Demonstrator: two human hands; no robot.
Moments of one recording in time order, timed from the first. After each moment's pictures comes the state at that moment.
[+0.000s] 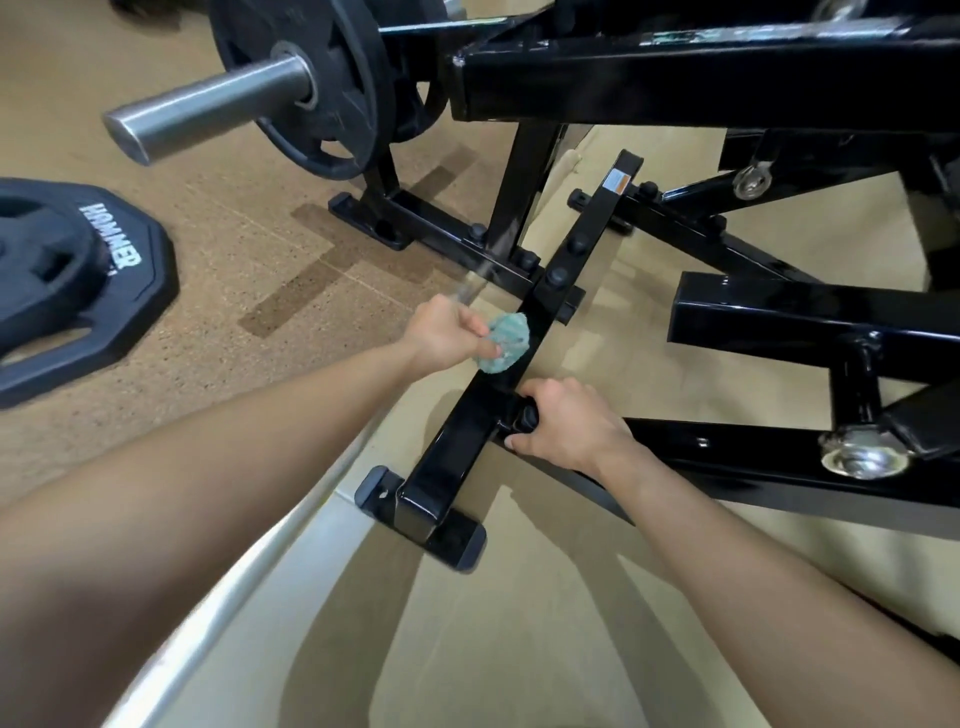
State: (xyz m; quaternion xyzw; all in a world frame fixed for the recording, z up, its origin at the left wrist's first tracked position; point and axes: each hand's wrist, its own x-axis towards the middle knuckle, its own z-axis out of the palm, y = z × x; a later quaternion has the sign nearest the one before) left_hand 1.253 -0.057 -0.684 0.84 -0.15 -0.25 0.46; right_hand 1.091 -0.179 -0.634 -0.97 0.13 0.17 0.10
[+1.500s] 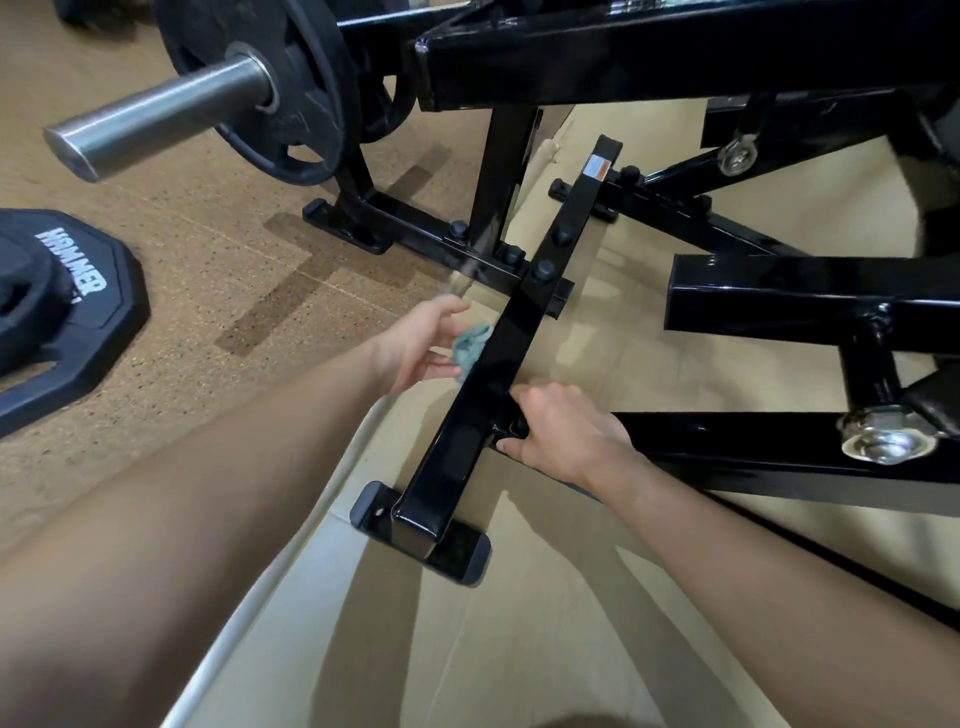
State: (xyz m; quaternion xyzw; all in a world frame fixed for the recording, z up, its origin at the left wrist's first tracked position) left_hand 1.254 -0.047 -0.681 0.66 -0.02 -0.46 0.60; right_hand 1.085 -0.170 -0.643 -0.98 0.11 0.15 0.06
